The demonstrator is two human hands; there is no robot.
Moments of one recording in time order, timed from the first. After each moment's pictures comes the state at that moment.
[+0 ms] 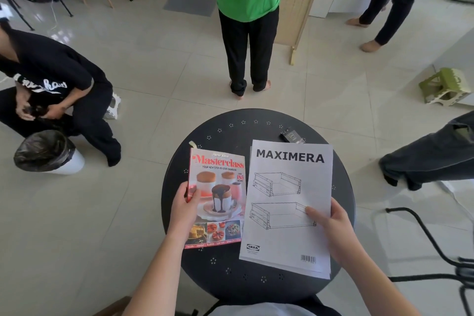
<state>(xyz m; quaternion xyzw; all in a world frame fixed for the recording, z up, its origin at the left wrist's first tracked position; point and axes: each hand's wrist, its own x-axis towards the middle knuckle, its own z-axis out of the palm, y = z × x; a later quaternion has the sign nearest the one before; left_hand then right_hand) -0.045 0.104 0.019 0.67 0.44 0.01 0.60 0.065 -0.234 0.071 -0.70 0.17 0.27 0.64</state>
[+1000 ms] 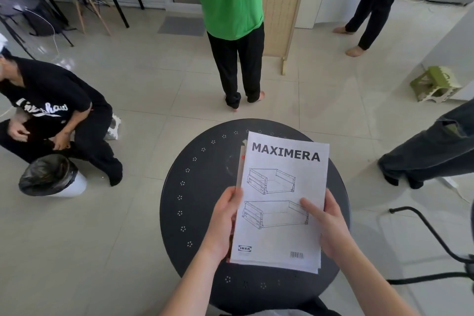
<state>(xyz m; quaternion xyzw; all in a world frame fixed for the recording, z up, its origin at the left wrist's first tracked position) -0.021 -0.003 0.103 0.53 0.28 -0.06 0.79 0.066 -0.236 0.093 -0.61 0.15 0.24 0.74</state>
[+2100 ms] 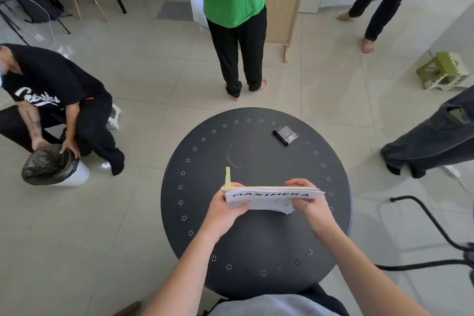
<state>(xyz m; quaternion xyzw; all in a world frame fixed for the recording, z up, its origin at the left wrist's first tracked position) -0.017 0.018 0.048 0.69 0.29 -0.09 0.65 0.073 -0.218 0.068 -0.75 0.04 0.26 0.61</state>
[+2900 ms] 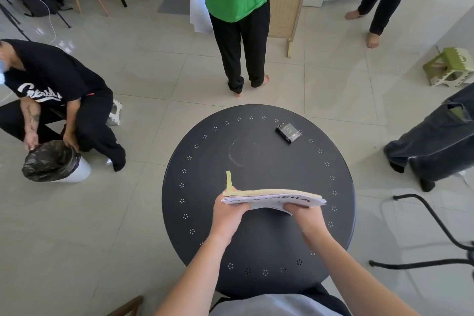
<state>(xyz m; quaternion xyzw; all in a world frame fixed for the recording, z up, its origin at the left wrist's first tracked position) -0.013 -0.001 0.044 0.65 0.37 -0.04 0.66 0.057 -0.200 0.037 -0.74 0.12 0.25 0.61</state>
